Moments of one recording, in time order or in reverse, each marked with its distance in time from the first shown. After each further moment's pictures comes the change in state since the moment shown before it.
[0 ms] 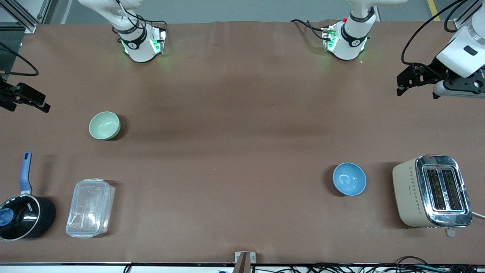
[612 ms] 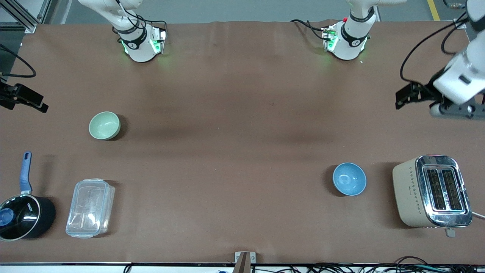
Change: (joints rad) left arm 0.039 0.130 0.009 0.015 0.001 0.041 0.000; right arm -0.004 0.001 -0.007 0.000 0.000 -0.010 0.023
